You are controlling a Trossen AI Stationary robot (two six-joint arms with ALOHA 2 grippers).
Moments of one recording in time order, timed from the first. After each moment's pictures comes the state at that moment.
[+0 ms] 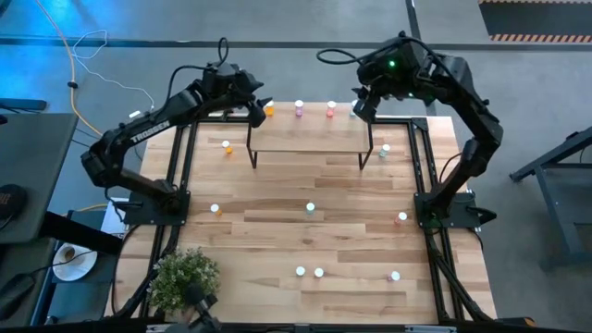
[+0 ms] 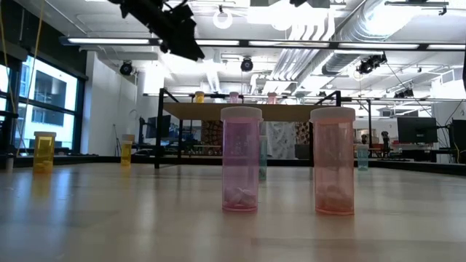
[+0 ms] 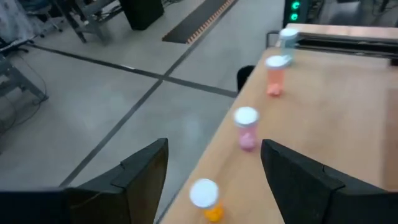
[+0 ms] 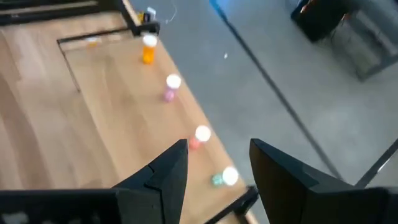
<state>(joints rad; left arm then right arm) 0.81 1.37 1.25 -0.33 0.04 0.27 -0.43 1.66 2.36 -1.43 0.28 -0.15</state>
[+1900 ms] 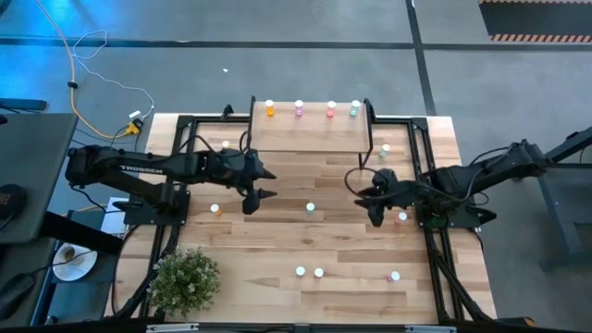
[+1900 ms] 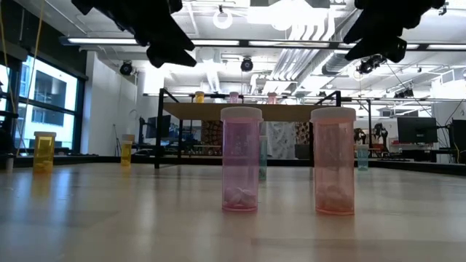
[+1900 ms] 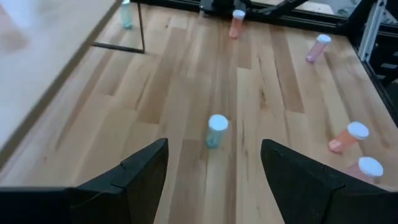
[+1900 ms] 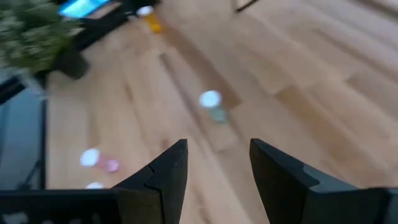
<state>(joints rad) 0.17 1.17 0.80 -0.19 0.01 -0.11 0.31 0.92 0.74 -0.50 0.38 0.74</state>
